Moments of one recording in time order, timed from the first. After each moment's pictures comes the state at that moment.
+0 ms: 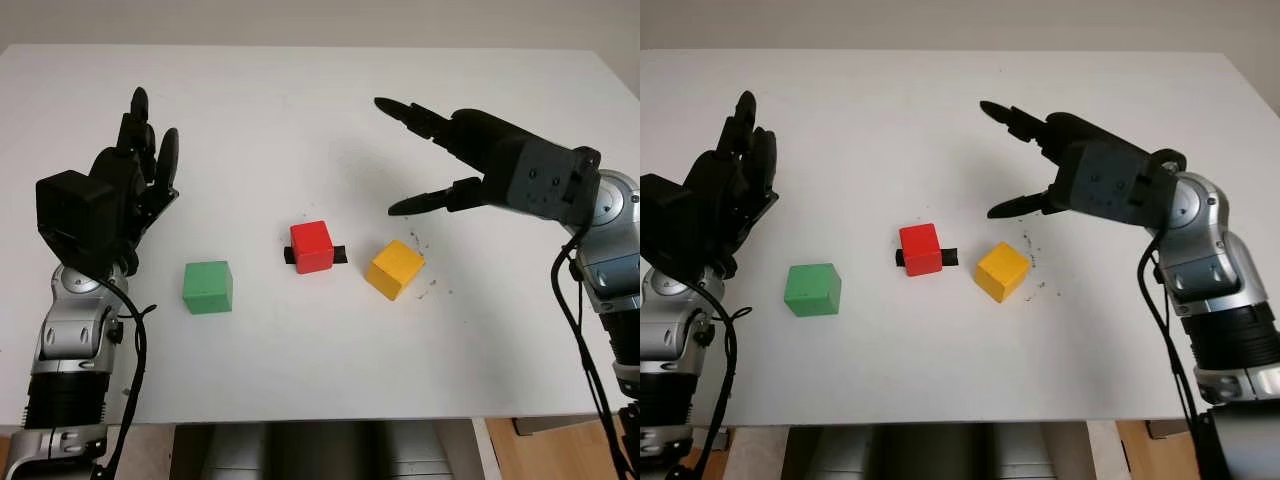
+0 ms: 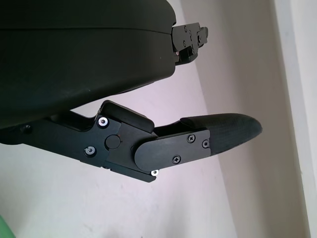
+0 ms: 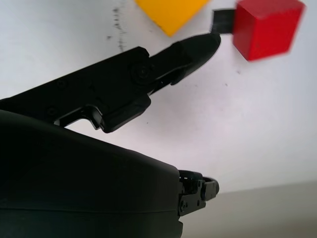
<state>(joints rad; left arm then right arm) -0.42 0.39 0.21 0.15 -0.11 0.15 -0.07 -0.69 -0.74 0.16 0.10 -0.34 -0.05 0.62</state>
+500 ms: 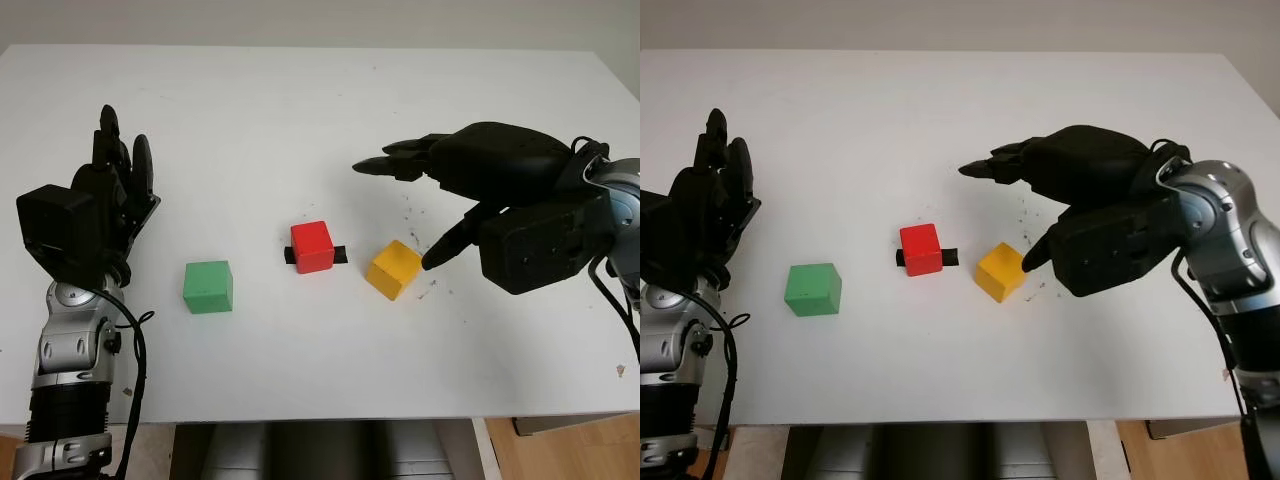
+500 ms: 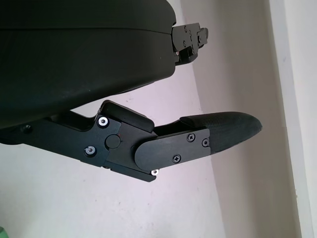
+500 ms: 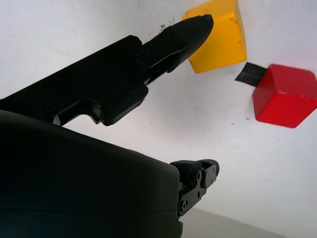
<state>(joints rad) -0.40 0.37 0.26 0.14 -0.10 0.12 -0.04 -0.68 -0.85 0.18 0.00 -0.44 -0.29 0.73</state>
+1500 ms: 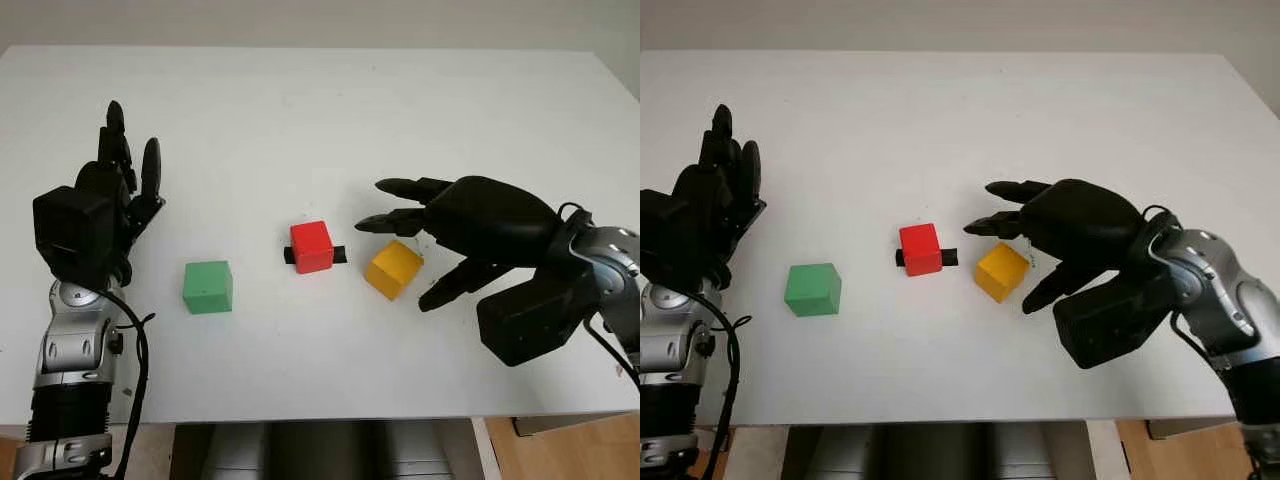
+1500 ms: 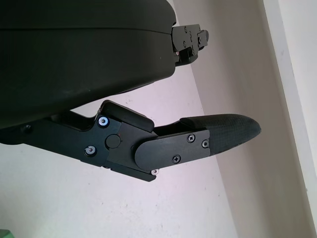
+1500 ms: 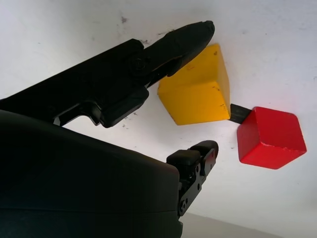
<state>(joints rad) -0.40 0.37 0.25 0.15 -0.04 0.10 -0.04 -0.47 -0.80 0.19 0.10 -0.56 -0.51 0.43</state>
